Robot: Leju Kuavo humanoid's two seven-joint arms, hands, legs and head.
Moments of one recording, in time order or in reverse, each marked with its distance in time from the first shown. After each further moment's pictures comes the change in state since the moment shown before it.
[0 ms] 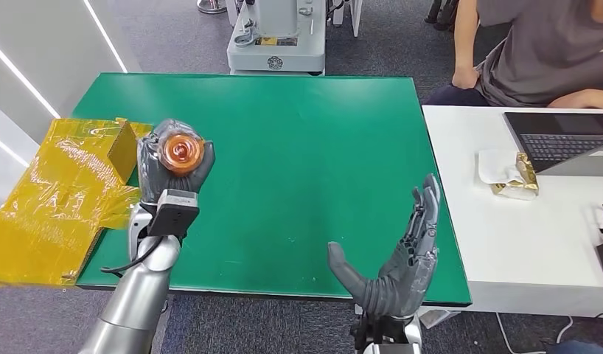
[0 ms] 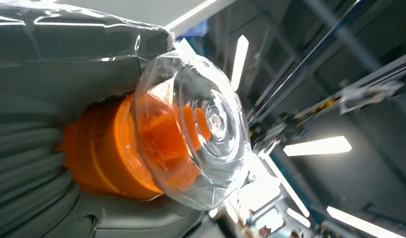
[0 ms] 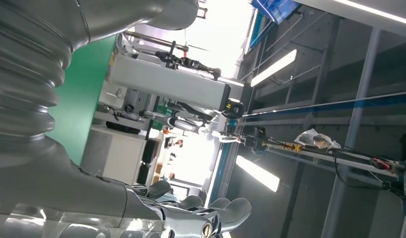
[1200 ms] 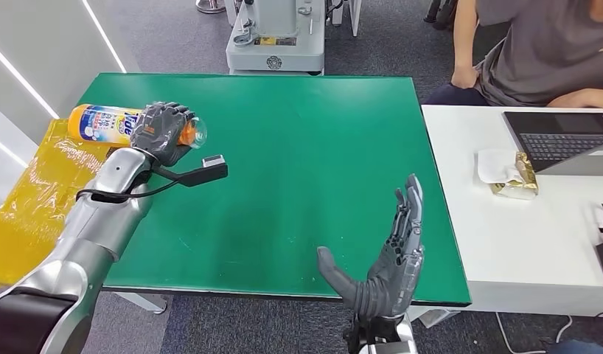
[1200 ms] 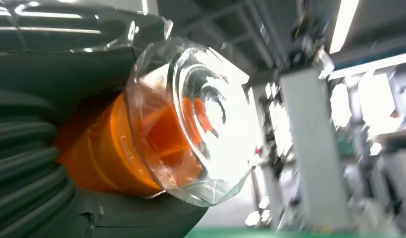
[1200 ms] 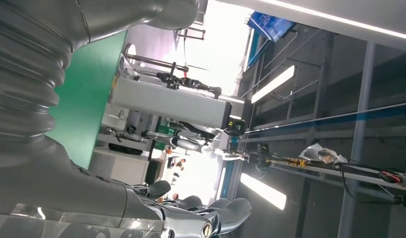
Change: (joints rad) left arm -0.415 0.198 -0.069 0.655 -0.834 -0.092 0.264; right arm -0.024 -0.030 0.061 0.027 -0.077 0.000 0.000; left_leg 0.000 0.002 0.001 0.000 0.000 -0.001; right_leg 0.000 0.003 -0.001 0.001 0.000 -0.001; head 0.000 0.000
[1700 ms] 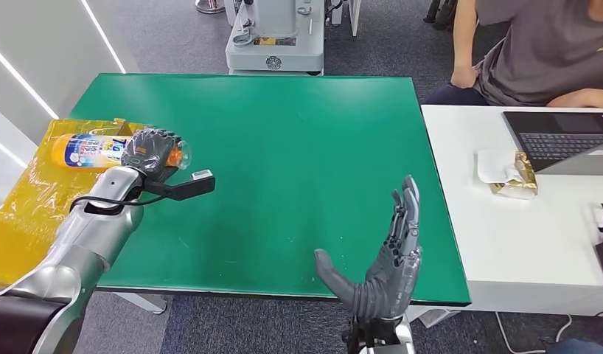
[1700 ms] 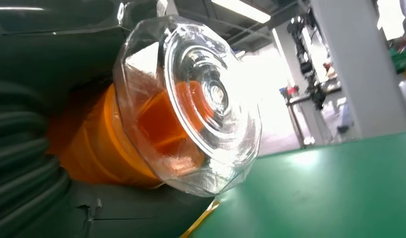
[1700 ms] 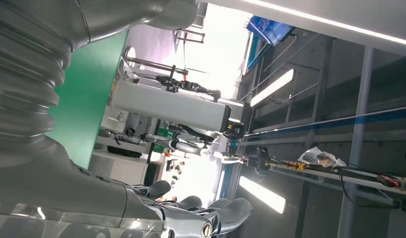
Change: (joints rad) left arm 0.016 0.044 0.000 0.139 -0.038 -0.013 0.061; right arm 0.002 -0.009 0.014 -0.001 0.009 0.001 0.000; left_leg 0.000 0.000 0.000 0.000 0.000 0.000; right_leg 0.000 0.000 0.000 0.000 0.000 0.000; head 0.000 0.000
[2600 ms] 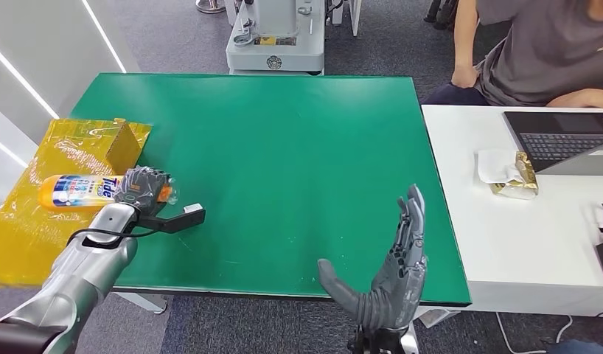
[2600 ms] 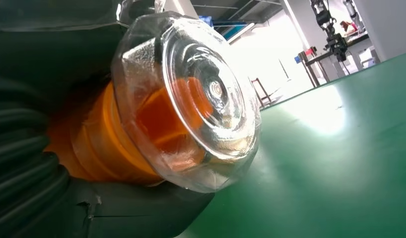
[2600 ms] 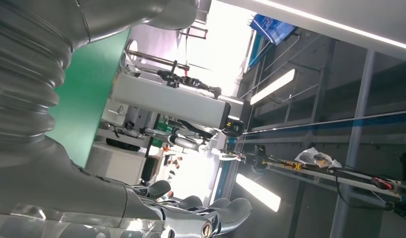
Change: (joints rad) left arm 0.131 0.044 0.000 0.034 -0.045 0.046 0.085; right arm 0.042 -0.015 -0.007 -0.036 0.042 -0.001 0.000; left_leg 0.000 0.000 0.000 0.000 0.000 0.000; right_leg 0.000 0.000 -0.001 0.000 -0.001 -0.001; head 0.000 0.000
